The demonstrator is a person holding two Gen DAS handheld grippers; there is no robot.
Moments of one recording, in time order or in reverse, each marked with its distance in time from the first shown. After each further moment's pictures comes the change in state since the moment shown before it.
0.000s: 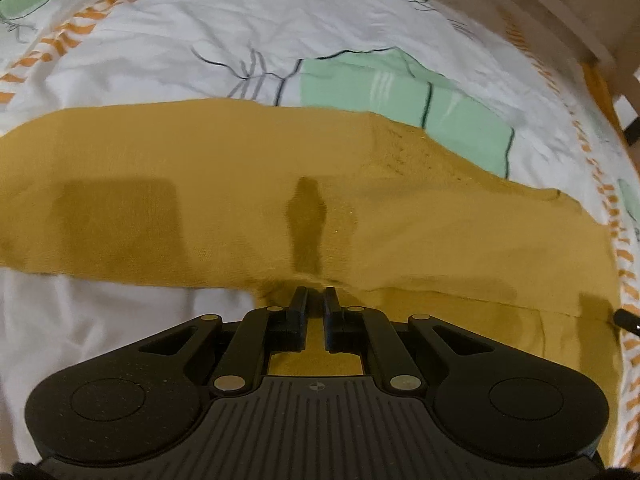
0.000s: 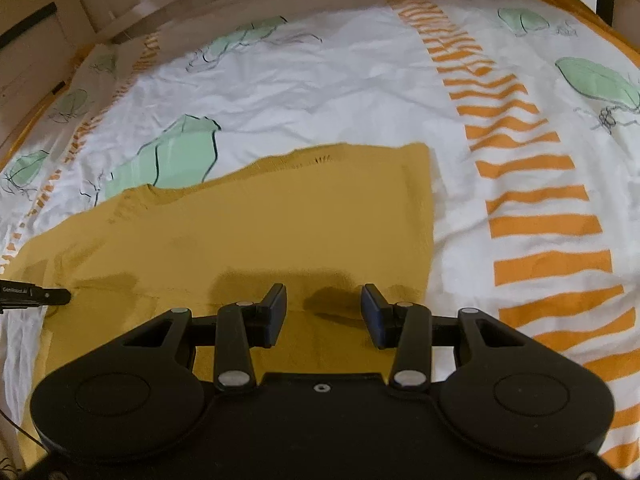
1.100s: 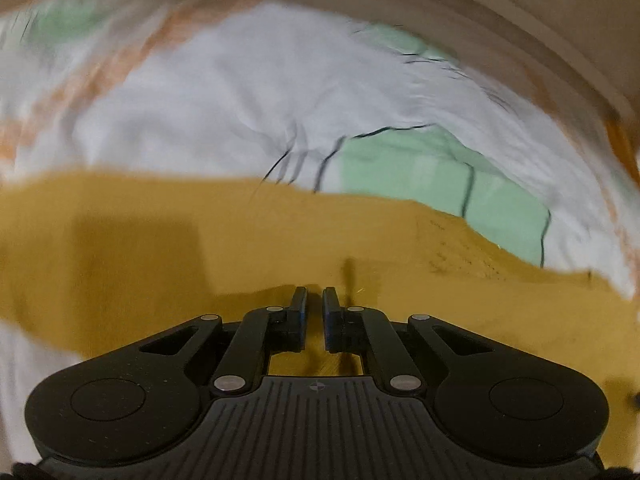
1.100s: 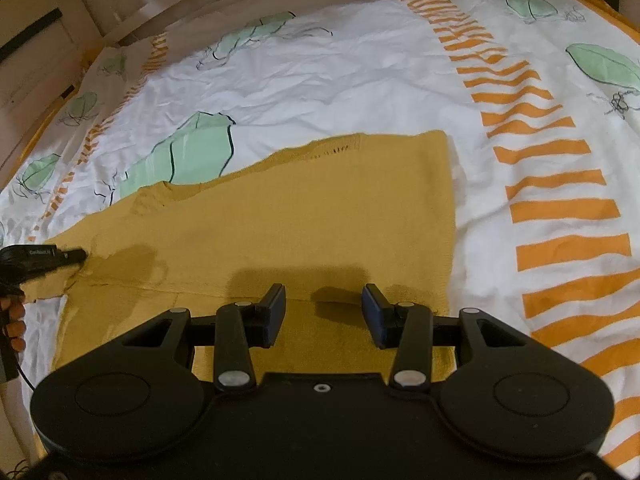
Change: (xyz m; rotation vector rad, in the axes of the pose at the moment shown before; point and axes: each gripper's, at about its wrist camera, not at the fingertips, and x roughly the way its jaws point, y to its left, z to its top) left arm 0.006 0.018 0.023 -0.099 -0.178 0.051; right arm 0.000 0.008 -0.002 0.021 0.006 0.047
